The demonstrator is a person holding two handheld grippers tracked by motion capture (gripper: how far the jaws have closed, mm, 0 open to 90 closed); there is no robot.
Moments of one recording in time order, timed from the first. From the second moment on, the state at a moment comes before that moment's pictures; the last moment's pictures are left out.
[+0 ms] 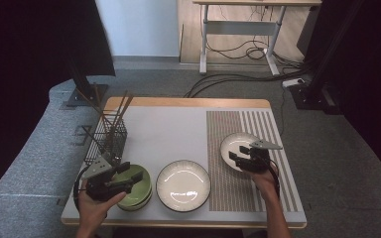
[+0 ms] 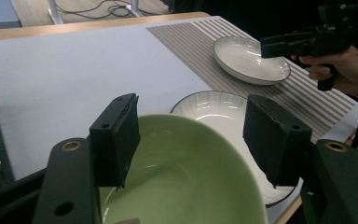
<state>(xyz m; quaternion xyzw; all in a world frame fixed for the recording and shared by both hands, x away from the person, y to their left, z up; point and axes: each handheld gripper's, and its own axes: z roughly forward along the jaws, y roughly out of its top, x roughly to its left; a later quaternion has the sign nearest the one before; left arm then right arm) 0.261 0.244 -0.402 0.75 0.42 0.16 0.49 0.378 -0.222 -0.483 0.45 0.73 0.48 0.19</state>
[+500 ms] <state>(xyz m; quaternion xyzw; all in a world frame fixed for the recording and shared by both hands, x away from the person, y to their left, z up) 0.271 0.262 -0.410 0.74 0.44 0.15 0.48 0.376 -0.209 -0.486 0.44 0.75 0.46 0.19</state>
